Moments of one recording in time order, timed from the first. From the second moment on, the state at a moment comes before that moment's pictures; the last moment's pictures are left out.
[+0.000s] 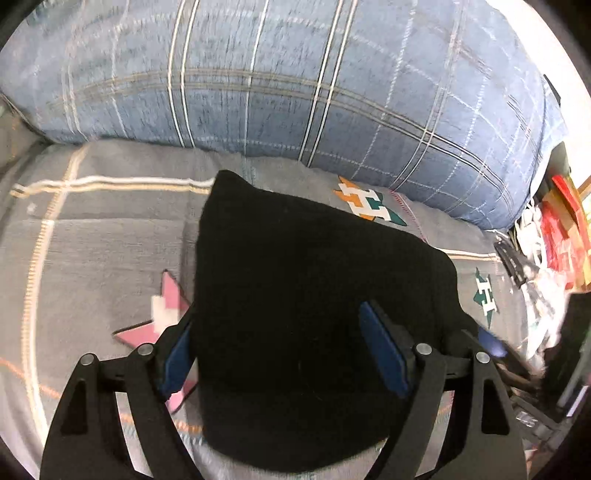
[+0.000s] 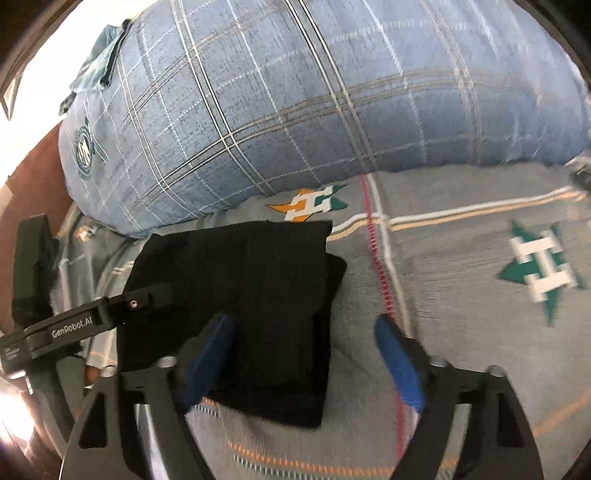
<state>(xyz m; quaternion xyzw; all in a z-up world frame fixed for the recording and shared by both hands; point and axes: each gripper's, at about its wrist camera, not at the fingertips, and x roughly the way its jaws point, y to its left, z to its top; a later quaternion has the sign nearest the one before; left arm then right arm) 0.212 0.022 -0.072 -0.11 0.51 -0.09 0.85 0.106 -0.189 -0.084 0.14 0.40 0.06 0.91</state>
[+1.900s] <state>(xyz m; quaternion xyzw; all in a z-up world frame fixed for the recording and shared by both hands) 0.046 -0.005 -0.071 0.00 0.42 0.02 0.91 -0.043 -0.186 -0.071 -0.03 0.32 -0.07 0.95</state>
